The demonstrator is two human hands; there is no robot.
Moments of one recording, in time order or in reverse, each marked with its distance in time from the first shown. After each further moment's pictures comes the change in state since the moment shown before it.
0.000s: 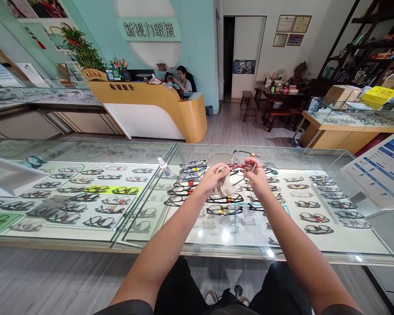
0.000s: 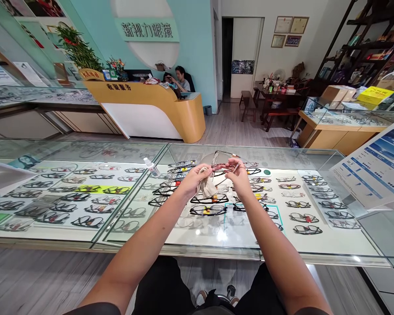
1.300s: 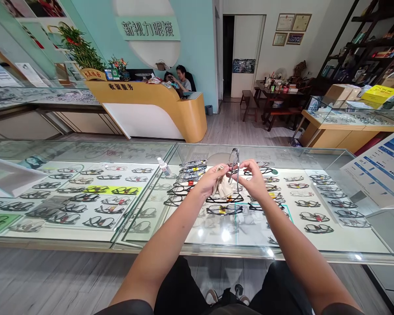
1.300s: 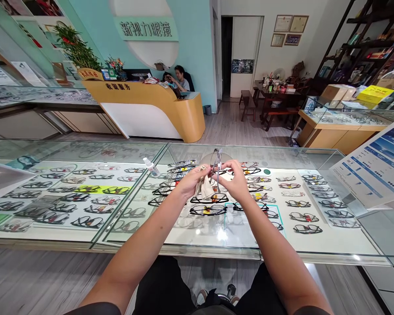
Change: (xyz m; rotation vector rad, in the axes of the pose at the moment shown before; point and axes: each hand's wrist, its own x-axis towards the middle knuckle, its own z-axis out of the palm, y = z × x) left_hand -0.002 0.004 0.002 -0.174 -0.057 -0.126; right_hand -0.014 -0.012 0.003 -0.556 -0.092 -0.341
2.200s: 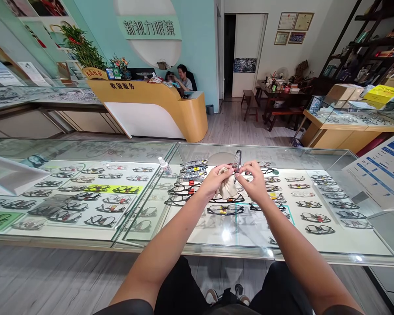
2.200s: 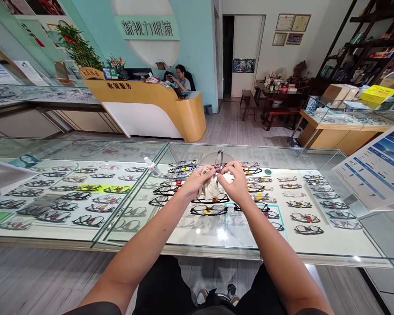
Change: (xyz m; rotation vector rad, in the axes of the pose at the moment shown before) left_hand -0.001 -0.009 0.006 0.151 0.054 0.090; right_hand -0.004 -0.003 0.006 -0.108 0.026 -0.094
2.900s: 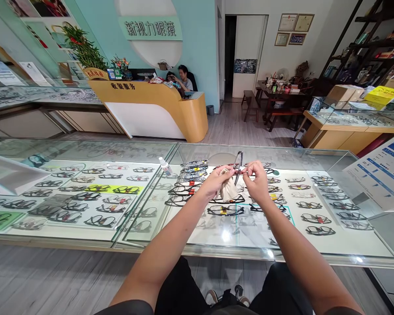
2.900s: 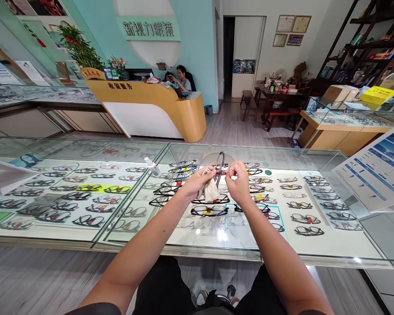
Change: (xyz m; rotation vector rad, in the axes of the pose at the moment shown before) left_hand 0.000 -0.002 0.000 -0.005 -0.031 -0.024; right_hand 0.002 -0.001 -0.001 0.069 0.096 -0.008
